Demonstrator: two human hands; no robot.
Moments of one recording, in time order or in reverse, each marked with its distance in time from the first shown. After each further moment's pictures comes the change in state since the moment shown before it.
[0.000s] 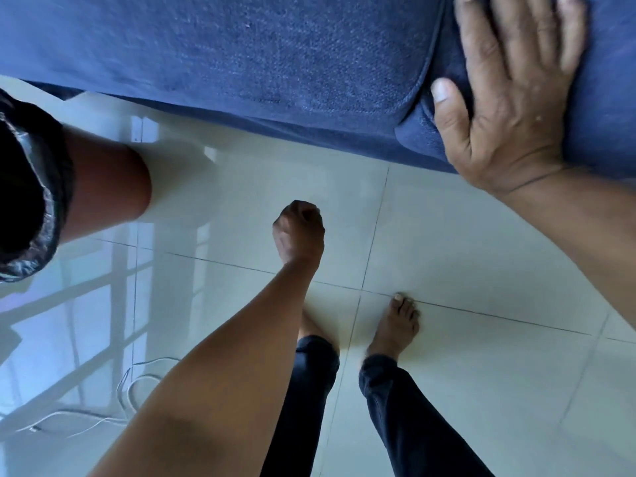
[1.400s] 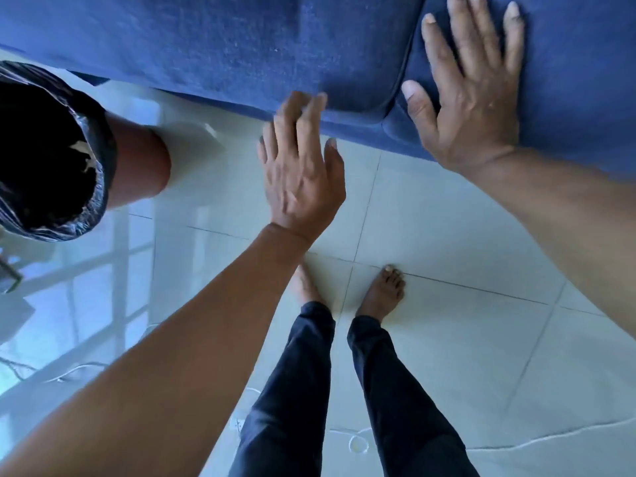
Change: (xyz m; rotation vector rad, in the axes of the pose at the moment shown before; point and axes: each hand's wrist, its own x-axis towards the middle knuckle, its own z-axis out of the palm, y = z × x) left_hand -0.052 0.095 -0.130 0.070 0.428 0.867; right_hand -0.020 -0.092 -0.264 -0.406 0.944 -1.012
